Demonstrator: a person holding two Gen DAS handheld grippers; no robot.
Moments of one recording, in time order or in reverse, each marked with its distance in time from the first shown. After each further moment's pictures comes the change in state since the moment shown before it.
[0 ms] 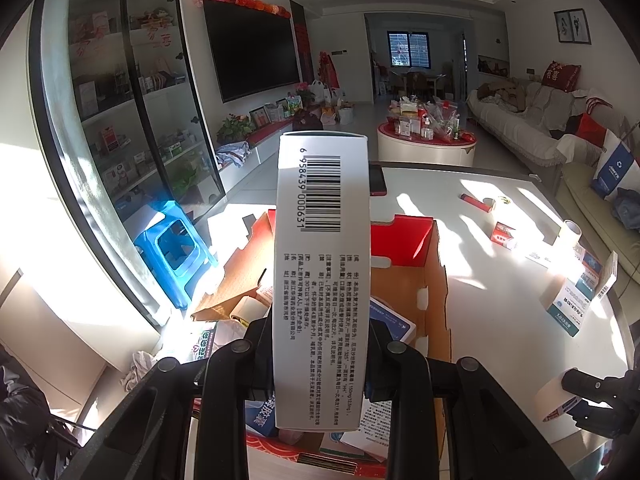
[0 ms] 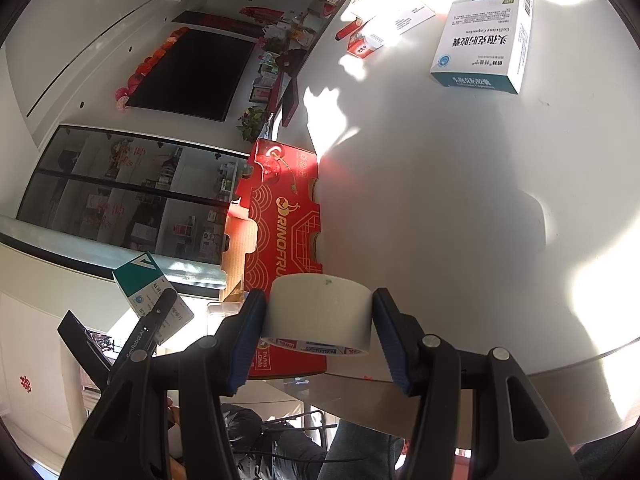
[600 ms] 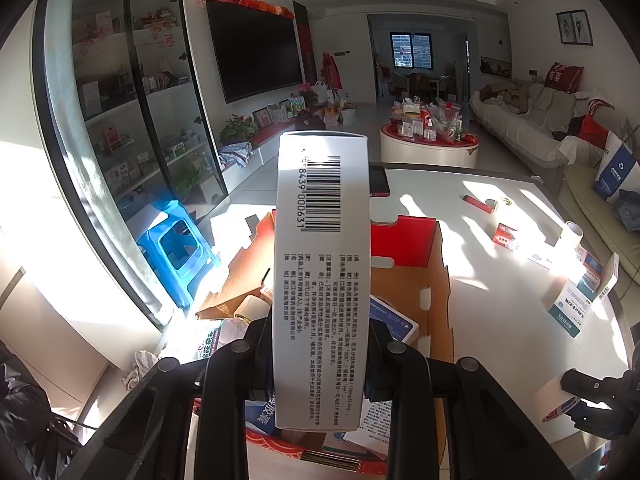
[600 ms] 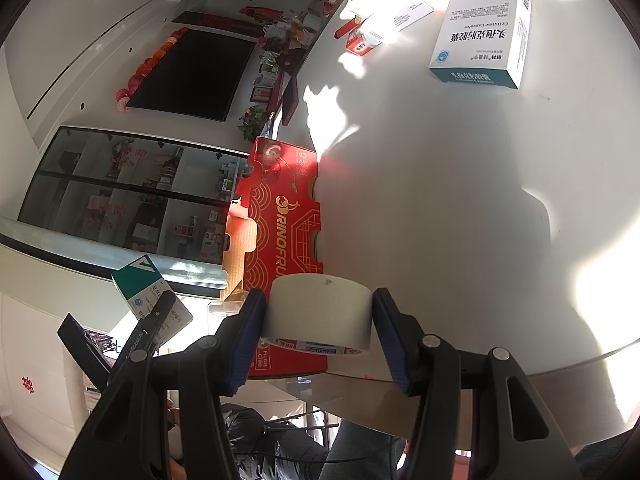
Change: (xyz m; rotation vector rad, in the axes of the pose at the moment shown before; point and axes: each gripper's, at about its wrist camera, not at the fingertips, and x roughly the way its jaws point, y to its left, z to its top) left arm 0.000 0.002 -0.001 -0.005 -0.004 0.010; right arm 0.002 -0.001 0.000 0.002 0.002 0.006
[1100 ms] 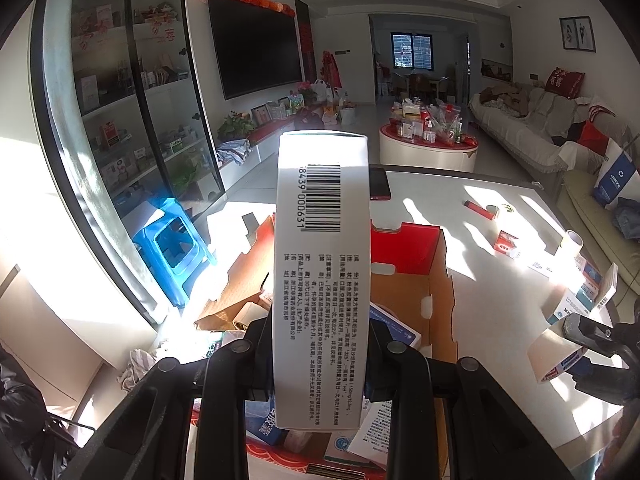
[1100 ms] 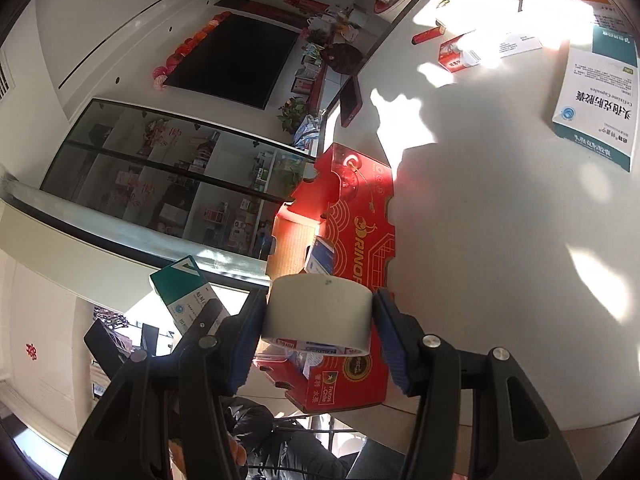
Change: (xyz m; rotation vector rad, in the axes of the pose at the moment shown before) left arm 0.009 0.006 0.010 -0.020 0.010 -0.026; right arm 0.029 0.070 0.025 -0.133 0.026 0.112
